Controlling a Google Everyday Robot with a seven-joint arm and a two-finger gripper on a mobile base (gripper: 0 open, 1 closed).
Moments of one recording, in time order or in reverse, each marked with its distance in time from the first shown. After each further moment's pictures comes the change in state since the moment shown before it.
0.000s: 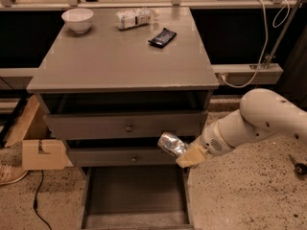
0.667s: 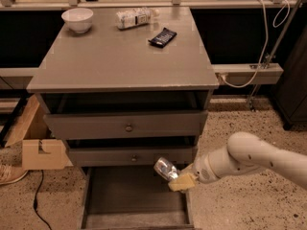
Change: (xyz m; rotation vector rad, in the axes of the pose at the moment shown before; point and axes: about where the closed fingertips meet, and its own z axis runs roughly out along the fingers) arm 0.068 -0.017 0.118 -0.133 -0.075 0.105
